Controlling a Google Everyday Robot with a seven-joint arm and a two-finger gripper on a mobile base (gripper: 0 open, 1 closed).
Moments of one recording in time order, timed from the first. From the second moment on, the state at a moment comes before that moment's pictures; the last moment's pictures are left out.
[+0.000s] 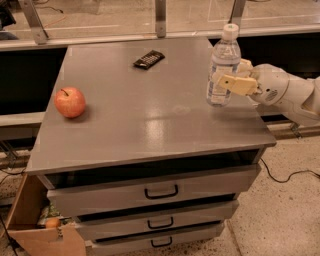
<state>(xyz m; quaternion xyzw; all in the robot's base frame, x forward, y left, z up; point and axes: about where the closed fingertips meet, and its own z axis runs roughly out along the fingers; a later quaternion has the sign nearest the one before) 0.600 -0.158 0.957 -0.39 0.46 0.48 0.63</state>
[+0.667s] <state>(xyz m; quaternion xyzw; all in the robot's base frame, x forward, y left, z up) 0.607 -0.160 0.937 -0.37 0.46 0.53 0.61</state>
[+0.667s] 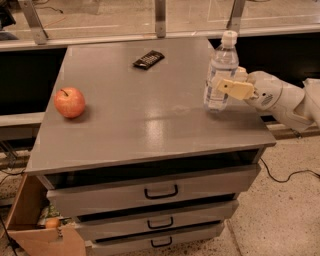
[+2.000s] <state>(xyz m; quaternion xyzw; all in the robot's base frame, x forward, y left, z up) 0.597 -0.166 0.910 -0.39 0.46 0.56 0.57</state>
